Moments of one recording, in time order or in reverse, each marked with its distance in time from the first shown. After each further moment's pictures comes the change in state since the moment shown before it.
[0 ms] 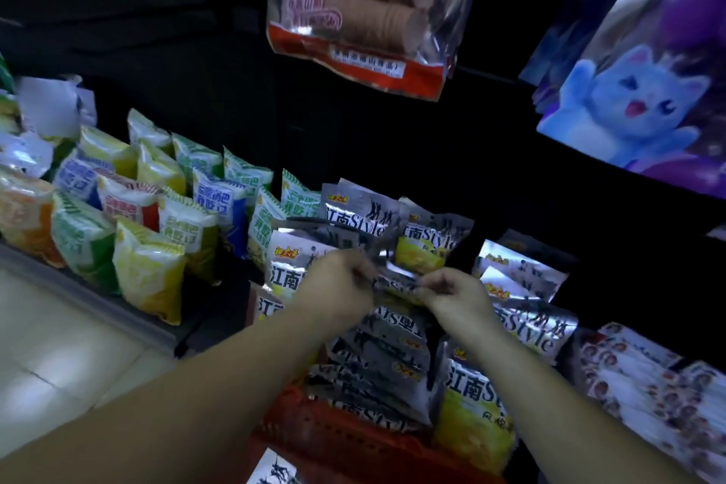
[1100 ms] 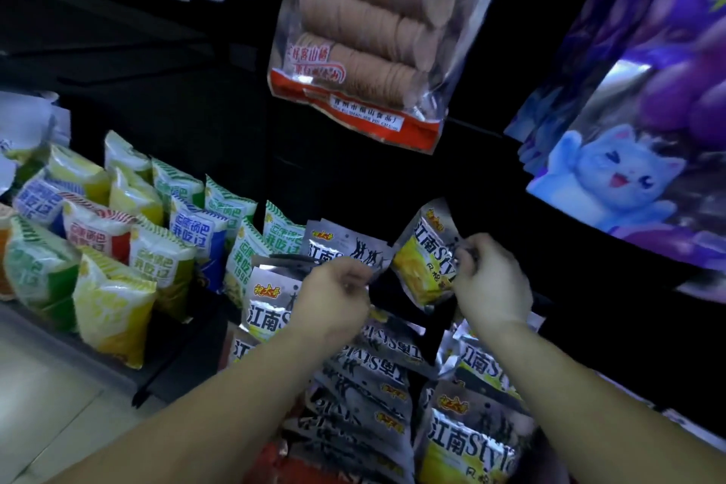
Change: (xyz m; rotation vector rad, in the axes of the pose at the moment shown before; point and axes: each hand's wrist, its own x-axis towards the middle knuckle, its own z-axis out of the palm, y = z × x) left_hand 0.029 0.008 0.004 -0.402 0.093 -0.002; right_hand 0.049 -0.040 -0.050 -0.546 0.566 -0.317
